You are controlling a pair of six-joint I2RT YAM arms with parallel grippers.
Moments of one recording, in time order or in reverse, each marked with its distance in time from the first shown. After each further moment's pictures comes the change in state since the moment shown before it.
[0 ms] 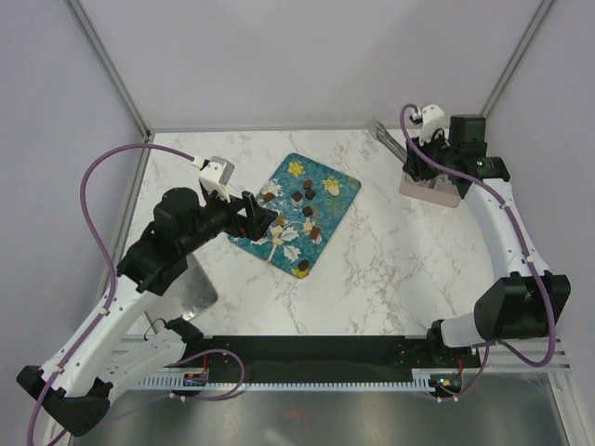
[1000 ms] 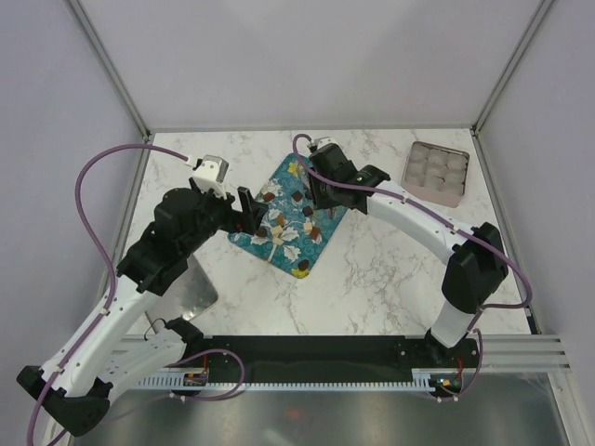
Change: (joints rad) left arm 0.000 -0.003 -0.005 -0.007 -0.149 0.035; right arm 0.698 0.314 0.205 -0.011 0.541 0.753
